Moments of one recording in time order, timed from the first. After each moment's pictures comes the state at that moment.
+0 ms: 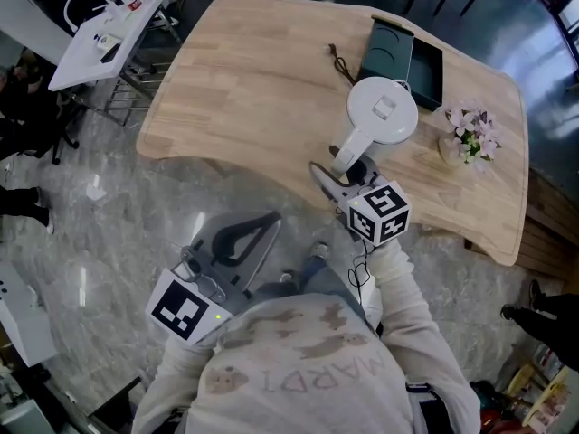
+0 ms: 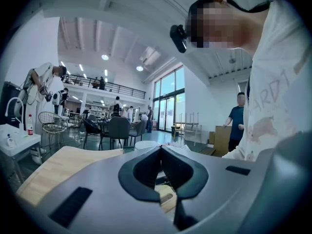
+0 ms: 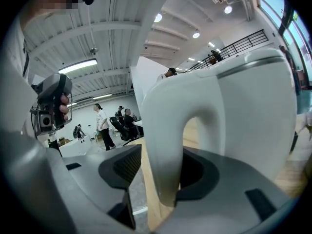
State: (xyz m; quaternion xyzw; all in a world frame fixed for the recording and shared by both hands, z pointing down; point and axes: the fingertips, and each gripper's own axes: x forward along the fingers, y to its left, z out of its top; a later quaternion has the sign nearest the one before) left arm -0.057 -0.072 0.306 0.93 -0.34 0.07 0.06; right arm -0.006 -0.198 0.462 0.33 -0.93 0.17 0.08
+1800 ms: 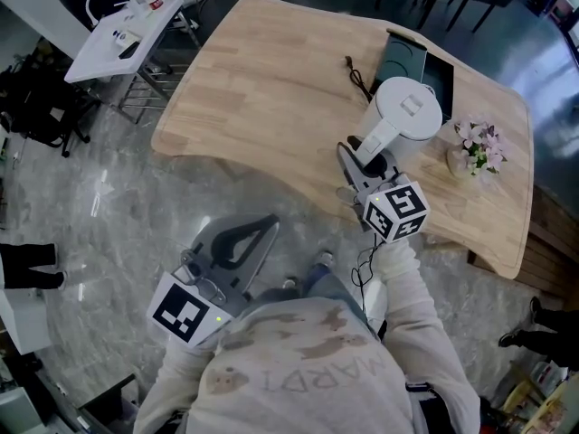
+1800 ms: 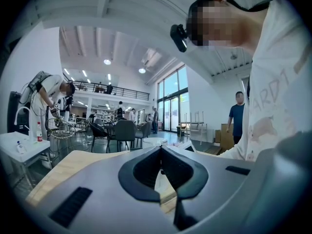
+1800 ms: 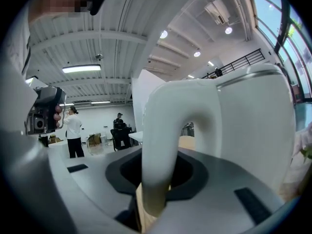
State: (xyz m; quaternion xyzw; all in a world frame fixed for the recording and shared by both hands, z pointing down) left arm -0.078 -0.056 0.294 0.92 -0.38 0.07 0.04; right arm 0.008 -0.220 0.416 0.37 -0.92 0.10 0.01
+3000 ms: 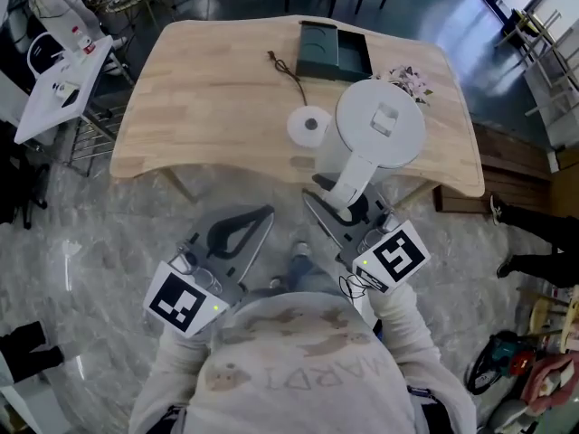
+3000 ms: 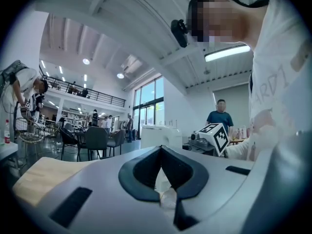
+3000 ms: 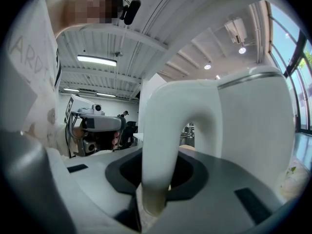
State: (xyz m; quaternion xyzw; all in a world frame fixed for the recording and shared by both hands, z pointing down) left arm -0.057 0.038 0.275 0.97 -0.23 0.03 0.01; right arm 0.000 0.002 0.309 0.38 -0.92 0.01 0.04
